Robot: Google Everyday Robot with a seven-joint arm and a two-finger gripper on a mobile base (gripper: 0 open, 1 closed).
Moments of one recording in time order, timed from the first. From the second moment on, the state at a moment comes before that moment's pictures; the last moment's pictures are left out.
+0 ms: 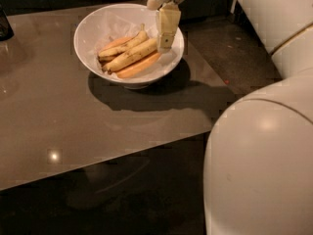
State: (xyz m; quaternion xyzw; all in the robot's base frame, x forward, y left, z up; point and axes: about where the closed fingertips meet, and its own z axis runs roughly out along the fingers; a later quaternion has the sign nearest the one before) arm 0.645 -0.020 0.981 -0.75 0.64 0.00 0.16
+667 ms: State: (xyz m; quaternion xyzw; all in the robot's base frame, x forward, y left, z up) arm 0.653 -0.019 0.974 -0.75 0.64 0.00 0.15
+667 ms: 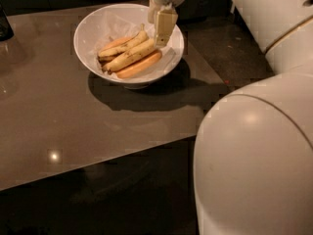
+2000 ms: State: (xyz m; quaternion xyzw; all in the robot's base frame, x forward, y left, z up) arm 0.657 -0.002 0.949 -0.77 0.63 0.00 0.12
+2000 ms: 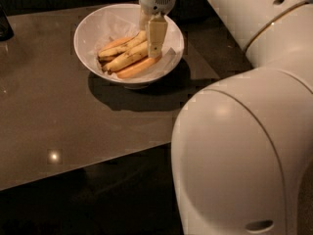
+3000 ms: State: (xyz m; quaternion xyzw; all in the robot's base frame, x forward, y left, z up) arm 0.657 -0.005 0.931 -0.77 0.63 0.01 0.10
